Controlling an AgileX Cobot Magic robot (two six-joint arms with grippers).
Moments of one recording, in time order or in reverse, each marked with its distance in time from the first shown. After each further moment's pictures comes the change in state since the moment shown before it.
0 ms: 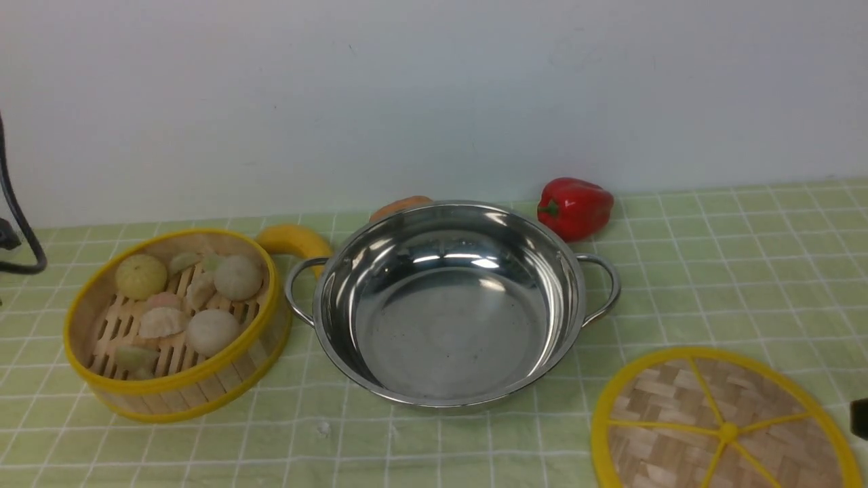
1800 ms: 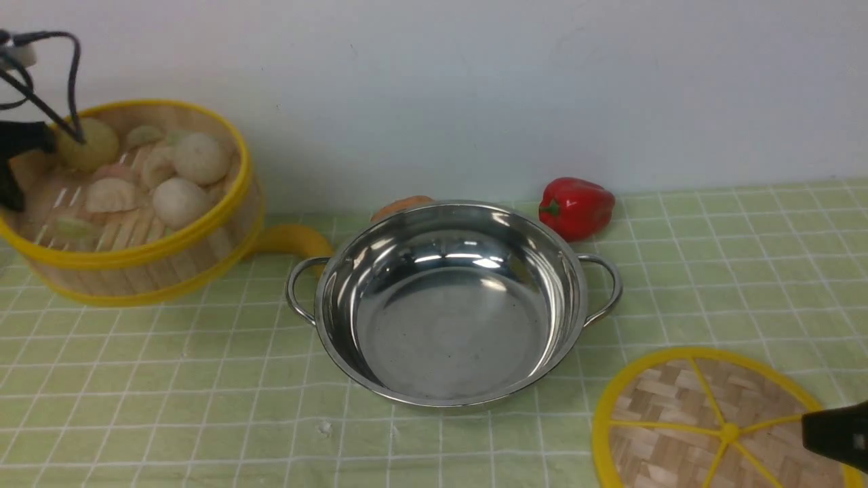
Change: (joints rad) right arm 0.000 0.000 0.000 0.233 0.072 -0.139; left arm -0.103 0.541 -0.842 0.060 0.443 0.235
